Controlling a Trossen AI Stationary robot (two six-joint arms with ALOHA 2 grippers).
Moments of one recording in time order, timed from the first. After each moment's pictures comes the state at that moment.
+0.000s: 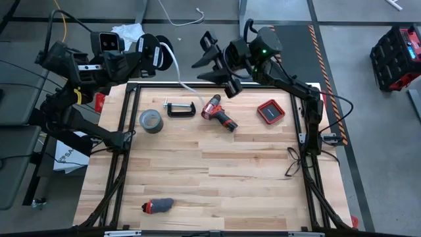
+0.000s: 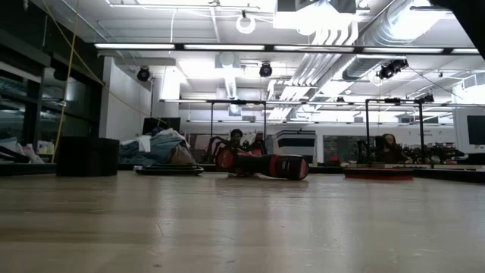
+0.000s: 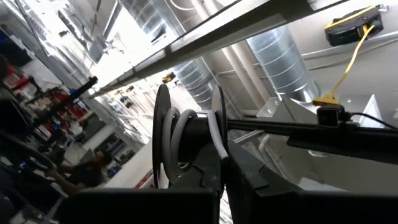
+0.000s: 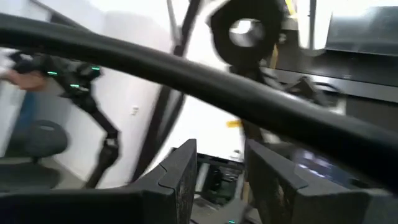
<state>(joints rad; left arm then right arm) -0.01 1.26 1.87 0.07 0.08 -0.96 -0.29 1.96 2.31 0.25 -0.85 0.10</state>
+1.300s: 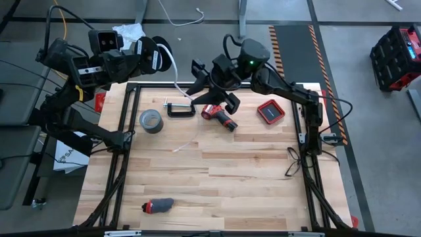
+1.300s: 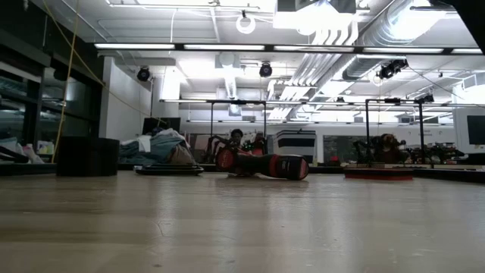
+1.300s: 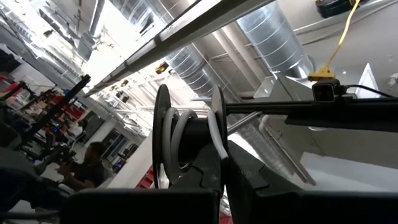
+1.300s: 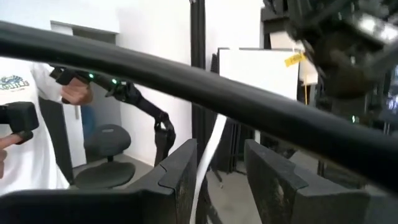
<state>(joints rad) 0.05 1.26 1.87 0.07 0.21 -0.90 -0.19 1.96 2.30 0.00 -0.88 0.24</state>
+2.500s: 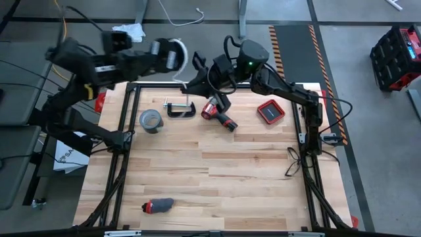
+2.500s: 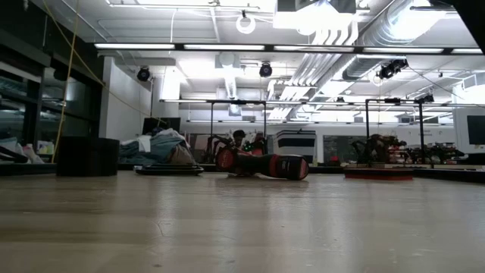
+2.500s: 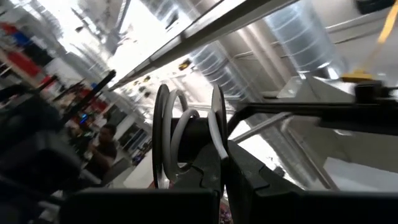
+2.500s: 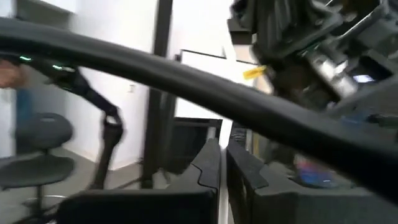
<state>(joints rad) 0.09 1.27 1.86 0.01 0.18 -0.91 -0.19 1.96 2.30 -0.03 -0.71 0.04</state>
